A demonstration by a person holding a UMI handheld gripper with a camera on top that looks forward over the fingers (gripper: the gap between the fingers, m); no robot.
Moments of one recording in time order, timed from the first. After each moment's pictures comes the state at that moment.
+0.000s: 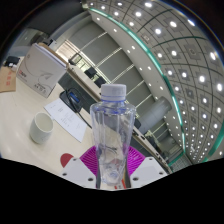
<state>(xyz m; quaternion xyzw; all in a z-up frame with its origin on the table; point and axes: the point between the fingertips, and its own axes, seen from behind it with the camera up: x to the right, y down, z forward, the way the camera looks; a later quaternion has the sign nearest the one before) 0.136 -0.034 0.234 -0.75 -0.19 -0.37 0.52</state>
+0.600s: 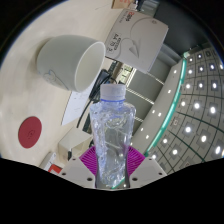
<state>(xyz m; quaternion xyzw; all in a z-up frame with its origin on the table) 0.095 0.094 0.192 -0.42 -0.56 -0.63 0.33</state>
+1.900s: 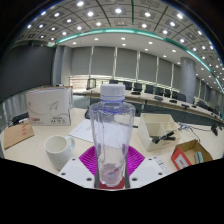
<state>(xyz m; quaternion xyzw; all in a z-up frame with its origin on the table) 0.112 0.058 0.113 -0.82 -0.10 0.02 0.56</state>
